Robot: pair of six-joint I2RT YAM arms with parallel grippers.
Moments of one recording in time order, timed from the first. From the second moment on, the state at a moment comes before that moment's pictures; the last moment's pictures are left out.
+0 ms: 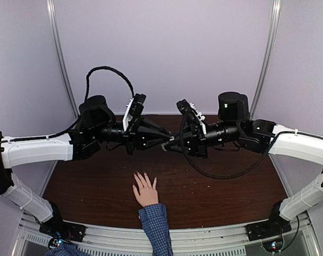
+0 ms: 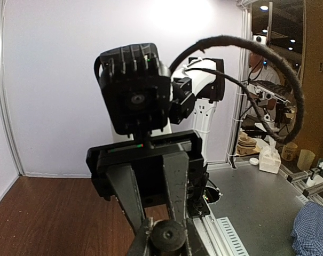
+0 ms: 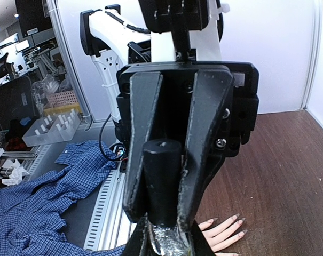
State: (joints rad) left arm -0.89 1.42 1.02 0.52 0.87 -0.11; right arm 0.90 1.34 1.14 -0.04 -0.72 -0.02
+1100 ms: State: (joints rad) left arm -0.90 1.45 1.02 0.48 0.35 -0.19; right arm 0.93 1.39 1.10 0.09 -0.19 -0.07
